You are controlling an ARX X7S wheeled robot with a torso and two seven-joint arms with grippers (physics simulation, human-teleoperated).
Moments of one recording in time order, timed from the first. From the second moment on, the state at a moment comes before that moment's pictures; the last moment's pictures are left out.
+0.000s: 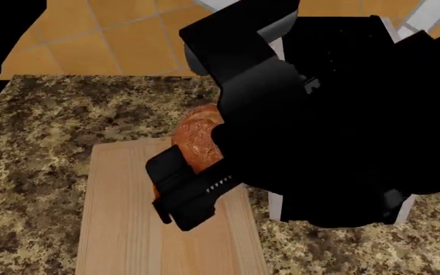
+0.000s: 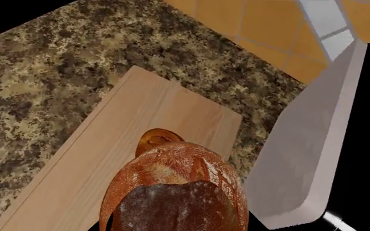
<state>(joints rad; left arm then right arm) -1.75 -0.66 0.55 -0.09 -1.54 -1.41 -0.37 1.74 0.59 -1.09 0.01 2.14 1.22 0.85</state>
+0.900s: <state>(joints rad) -1.68 -0.70 0.58 -0.03 -1.52 -1.35 -0.35 1.59 0.28 -1.27 0.36 1.81 1.24 0.50</state>
